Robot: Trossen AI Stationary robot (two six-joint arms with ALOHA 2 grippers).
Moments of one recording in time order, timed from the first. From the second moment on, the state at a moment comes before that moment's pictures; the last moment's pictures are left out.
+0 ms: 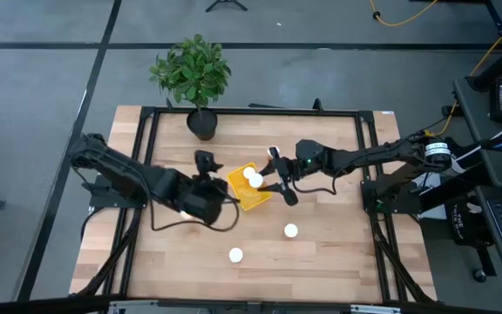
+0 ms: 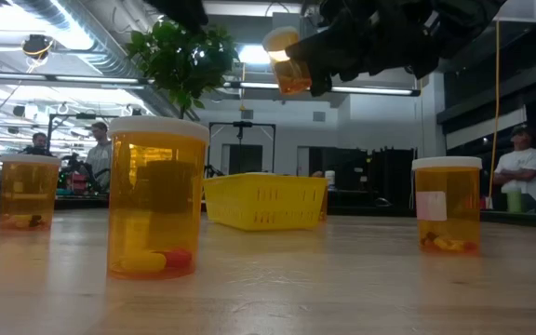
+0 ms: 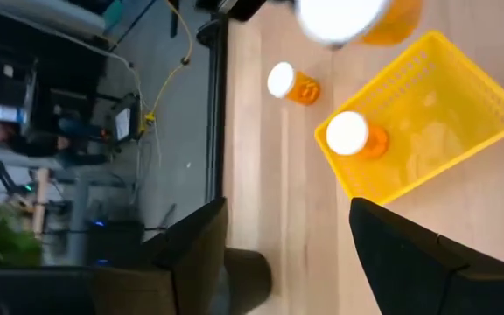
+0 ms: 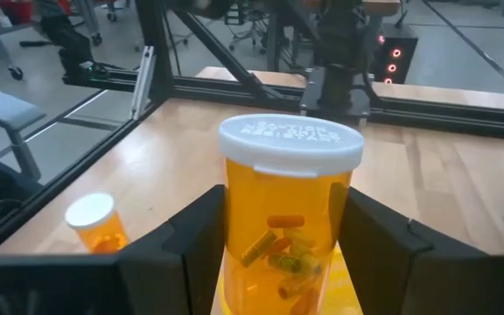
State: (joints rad) left arm -0.39 1.50 1.42 -1.10 -0.88 -0.08; right arm -0.09 1.51 0.78 0.48 -0.38 -0.09
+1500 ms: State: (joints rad) left arm -0.17 0.82 0.25 0.32 -0.37 0.13; right arm 0.03 1.97 0.83 1.03 0.18 -0.06
